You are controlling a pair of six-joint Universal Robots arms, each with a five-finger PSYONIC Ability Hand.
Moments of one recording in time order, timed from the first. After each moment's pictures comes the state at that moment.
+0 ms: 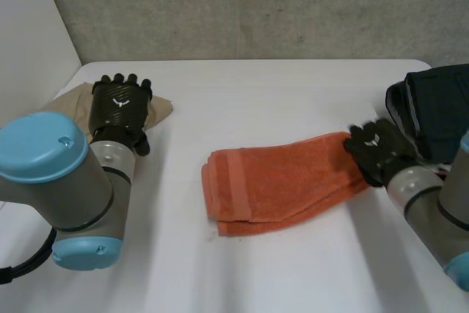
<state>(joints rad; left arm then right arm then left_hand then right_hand) 4.20 -1.93 -1.65 3.60 -1.87 3.54 1.83 -1.25 1.79 -0.27 1.40 2.33 0.25 0.24 0.25 0.24 0.06 0.95 0.45 1.18 1.19 0.97</state>
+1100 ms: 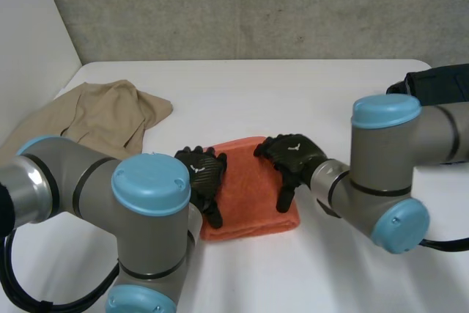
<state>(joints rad) 3.93 -2.14 -1.50 3.29 -1.89 3.31 2.09 -0.91 1.29 0.08 1.34 2.90 0.25 0.23 0.25 0.23 0.06 0.20 0.22 0.22 0.24 0.07</state>
